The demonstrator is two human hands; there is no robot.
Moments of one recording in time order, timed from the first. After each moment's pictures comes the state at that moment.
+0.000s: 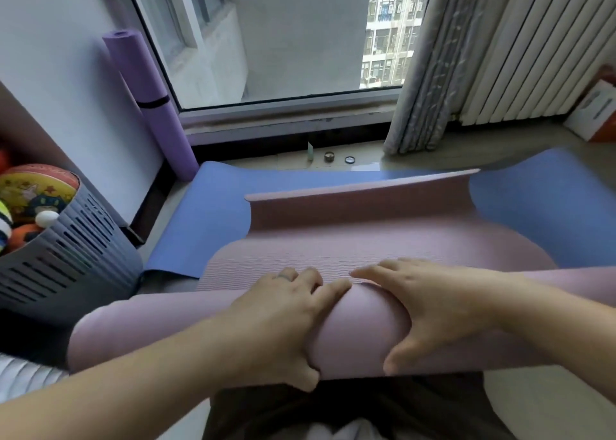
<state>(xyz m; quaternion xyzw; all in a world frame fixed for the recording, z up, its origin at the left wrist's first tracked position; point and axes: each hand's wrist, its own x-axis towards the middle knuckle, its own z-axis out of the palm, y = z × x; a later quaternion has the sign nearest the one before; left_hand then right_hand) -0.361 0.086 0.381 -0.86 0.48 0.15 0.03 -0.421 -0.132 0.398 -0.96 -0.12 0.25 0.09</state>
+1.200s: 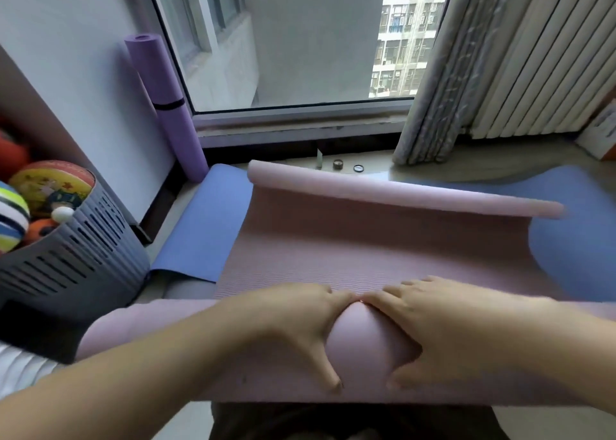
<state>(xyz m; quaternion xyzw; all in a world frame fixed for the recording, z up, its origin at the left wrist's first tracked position) -0.345 0.079 0.389 -0.85 0.44 0.29 -0.06 -0.426 -0.104 0.417 -0.96 -0.17 0.24 -0.02</state>
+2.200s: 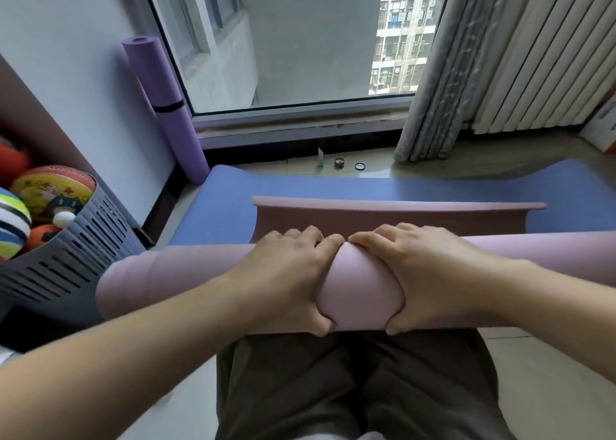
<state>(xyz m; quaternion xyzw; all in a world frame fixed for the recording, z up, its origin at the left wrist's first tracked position) -0.322 0.083 0.398 -0.89 0.46 0.00 0.01 -0.387 -0.118 0.413 -0.99 -0.14 0.09 -0.02</state>
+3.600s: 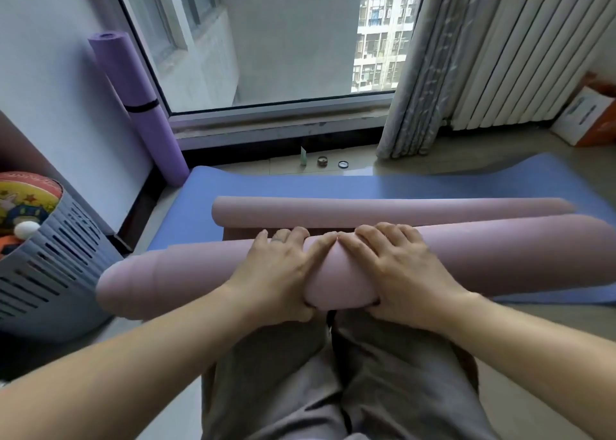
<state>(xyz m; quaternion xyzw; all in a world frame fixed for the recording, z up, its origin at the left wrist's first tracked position) -0.303 0.059 0.369 -0.90 0.44 0.02 0.05 -0.386 -0.128 0.360 -0.99 -0.07 -0.02 -0.07</state>
